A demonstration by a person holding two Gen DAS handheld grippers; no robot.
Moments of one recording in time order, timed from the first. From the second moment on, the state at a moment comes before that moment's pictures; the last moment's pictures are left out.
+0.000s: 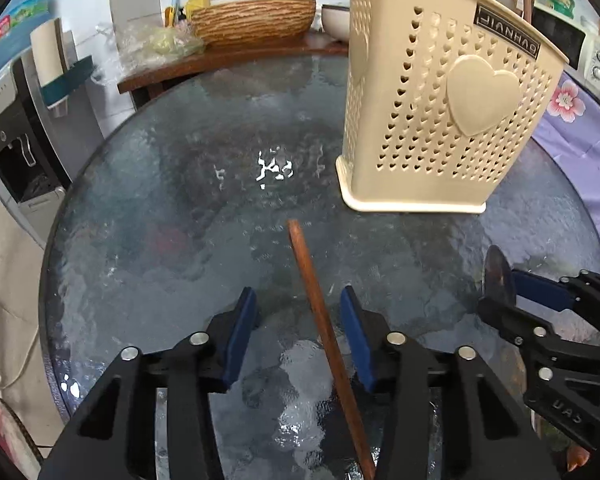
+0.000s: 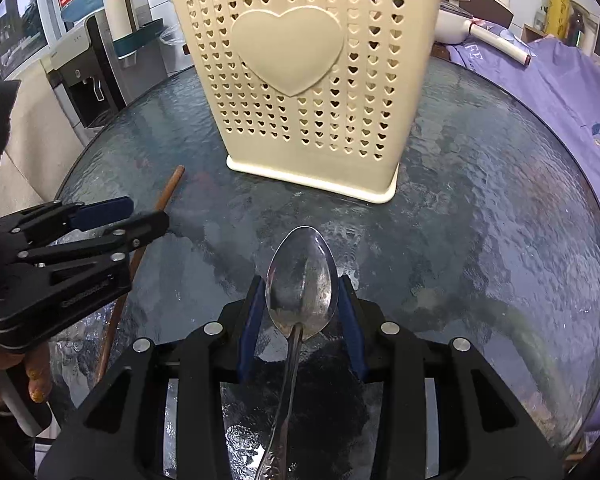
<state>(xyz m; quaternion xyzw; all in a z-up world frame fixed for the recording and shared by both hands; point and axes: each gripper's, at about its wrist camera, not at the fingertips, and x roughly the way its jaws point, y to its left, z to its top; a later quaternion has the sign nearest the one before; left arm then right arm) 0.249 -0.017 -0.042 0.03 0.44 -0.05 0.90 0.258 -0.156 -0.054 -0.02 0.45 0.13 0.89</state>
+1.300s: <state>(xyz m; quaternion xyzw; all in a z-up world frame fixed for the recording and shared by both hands) 0.234 -0.032 0.031 -0.01 0.37 -0.12 0.92 0.238 -0.202 0.012 0.06 0.35 0.17 0.92</state>
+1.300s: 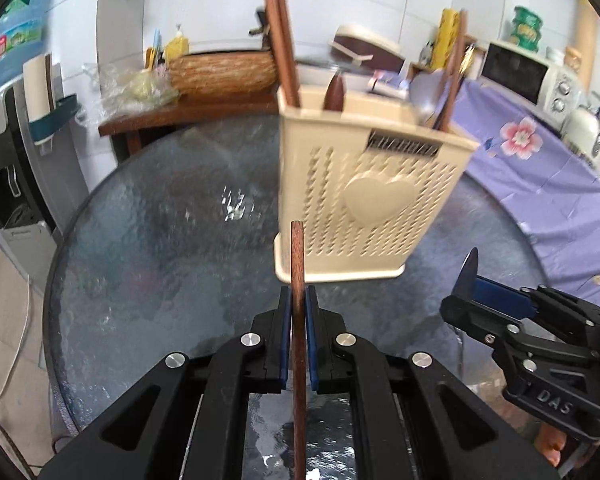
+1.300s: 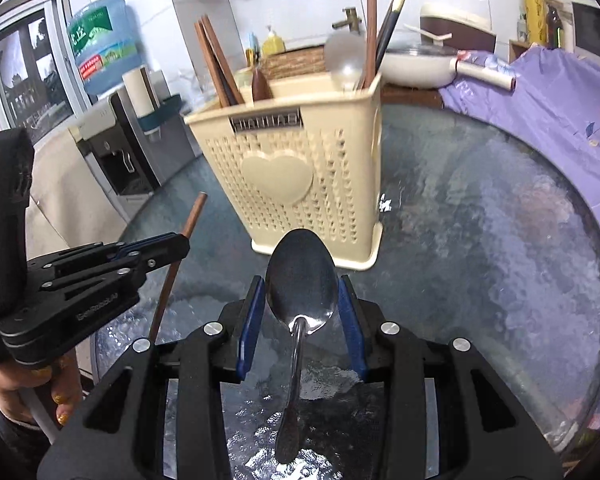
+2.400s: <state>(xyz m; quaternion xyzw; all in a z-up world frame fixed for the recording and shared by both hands) 0.188 -0.032 0.099 -0.02 0.28 -0.16 0.95 0.208 -0.211 0.071 0.07 0.29 0.18 0.94</state>
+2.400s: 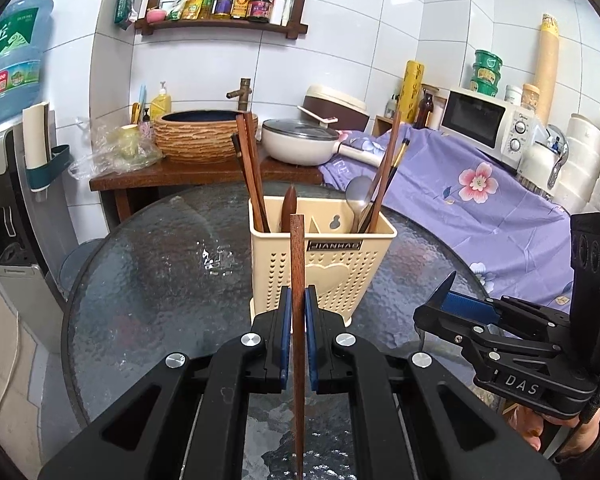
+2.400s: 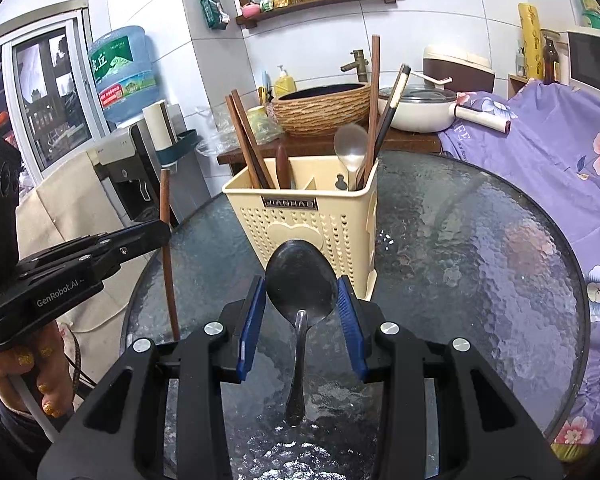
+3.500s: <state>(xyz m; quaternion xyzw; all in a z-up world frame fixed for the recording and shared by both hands) 0.226 -0.051 0.281 -0.02 0.11 -0.14 0.98 0.277 -0.208 0.227 0.06 0.16 0.14 0.97</state>
